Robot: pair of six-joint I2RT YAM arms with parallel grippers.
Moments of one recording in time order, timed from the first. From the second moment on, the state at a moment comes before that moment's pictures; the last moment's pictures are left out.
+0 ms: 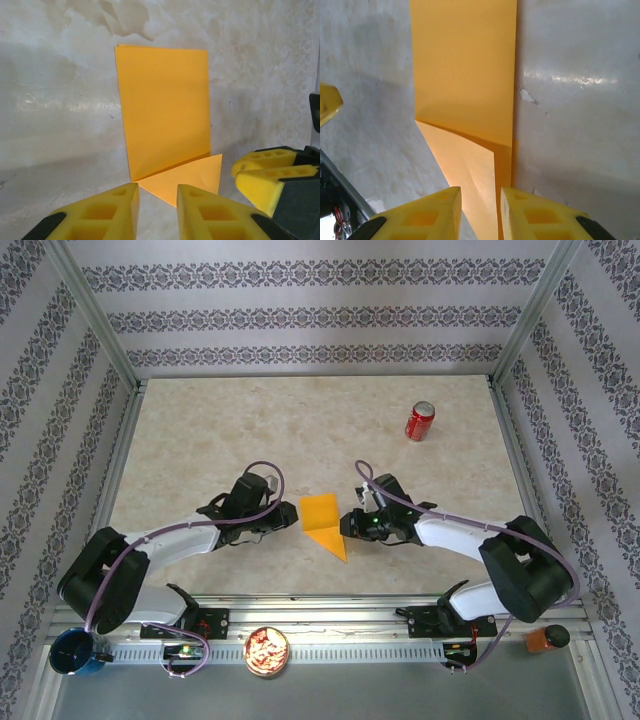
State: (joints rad) left arm -0.57 1.35 0.57 -0.02 0.31 -0.89; right arm 0.58 1.41 0.56 -0.10 -0.46 0.71
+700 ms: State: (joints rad) left arm -0.53 1.48 0.57 0.06 0.43 -0.97; right arm 0.56 1.48 0.60 -0.07 -0.51 0.75
